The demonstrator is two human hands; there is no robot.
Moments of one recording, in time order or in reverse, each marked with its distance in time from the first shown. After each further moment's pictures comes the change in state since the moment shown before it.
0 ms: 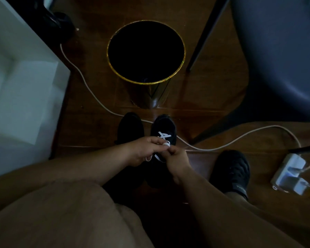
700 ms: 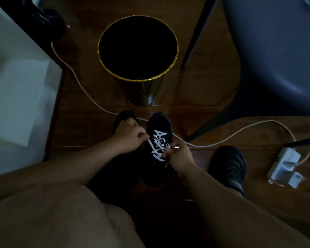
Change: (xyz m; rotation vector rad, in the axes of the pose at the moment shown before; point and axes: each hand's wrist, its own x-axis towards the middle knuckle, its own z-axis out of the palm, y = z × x) left_hand 0.005 0.010 -0.045 1.025 0.345 0.256; right_hand 0.008 -0.003 -0.025 -0.116 0.124 0.085
